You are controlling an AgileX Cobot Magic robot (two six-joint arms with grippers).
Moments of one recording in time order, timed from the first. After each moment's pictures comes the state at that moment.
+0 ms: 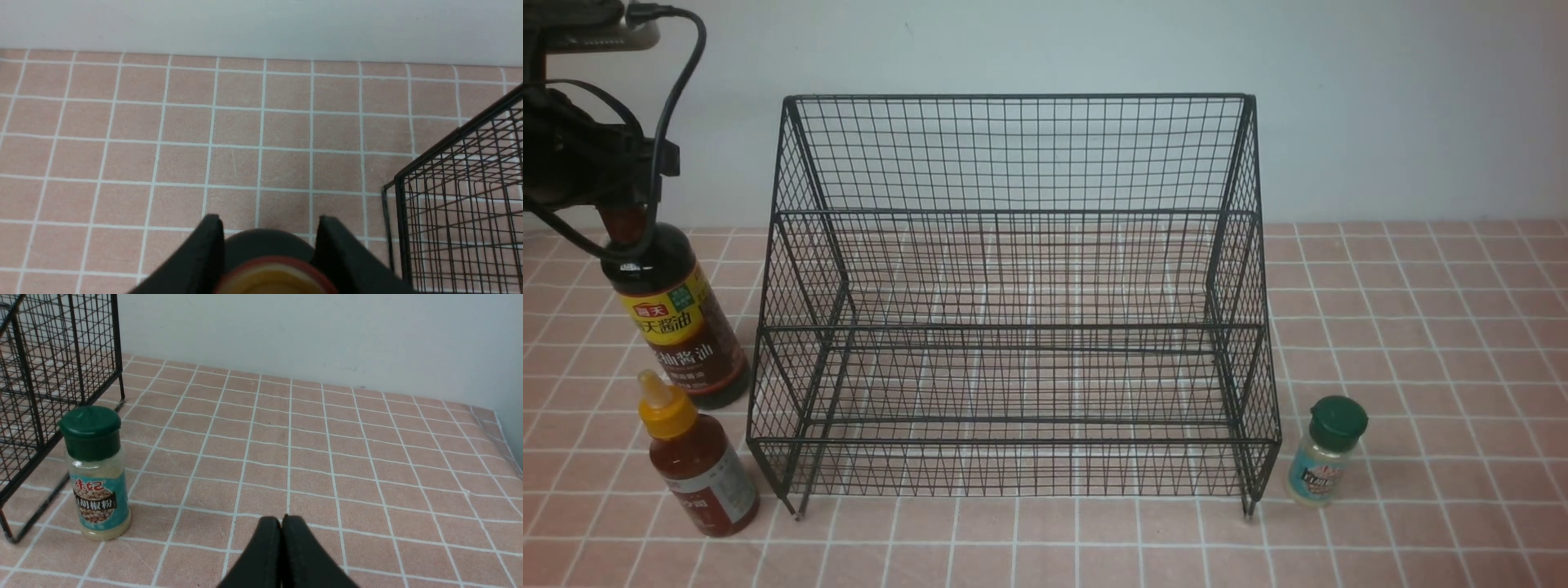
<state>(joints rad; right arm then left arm) 0.00 -0.02 0.02 -0.06 0.39 -0.05 0.17 1.62 -1.33 -0.21 0.62 0.24</state>
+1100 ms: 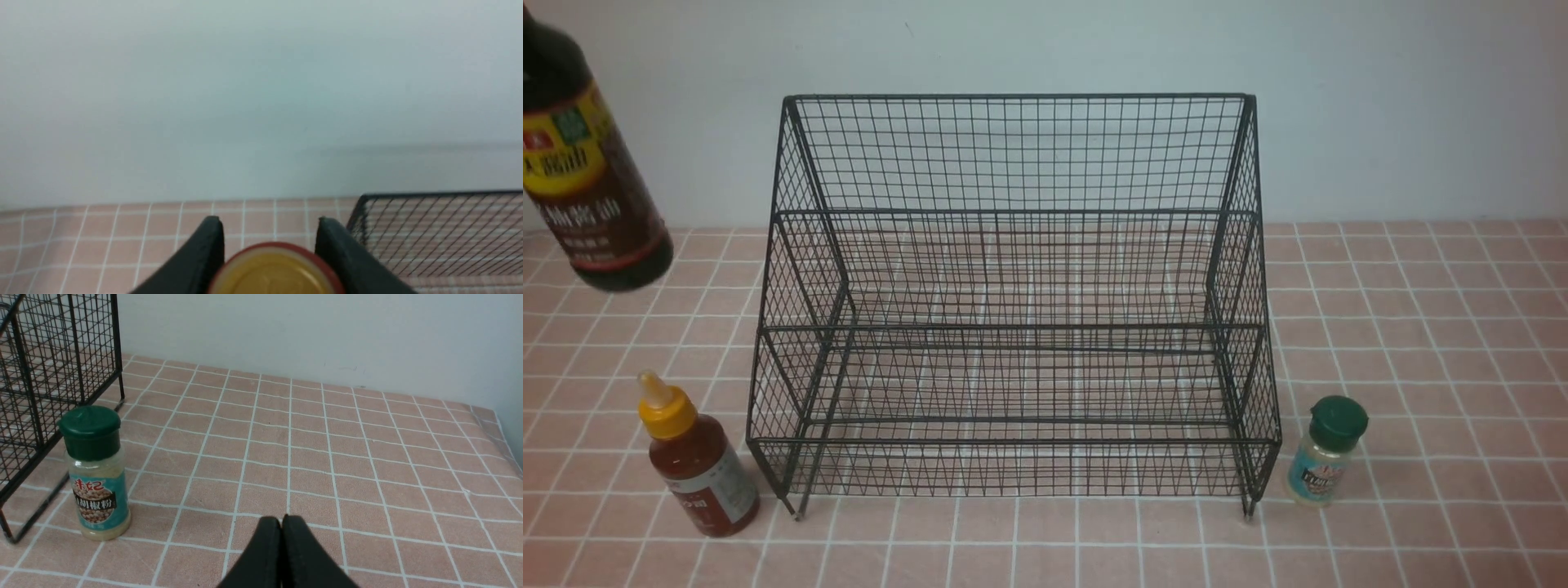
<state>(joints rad) 0.00 -0.02 0.02 -0.06 0.39 -0.05 0.17 1.37 -1.64 -0.27 0.83 0.25</state>
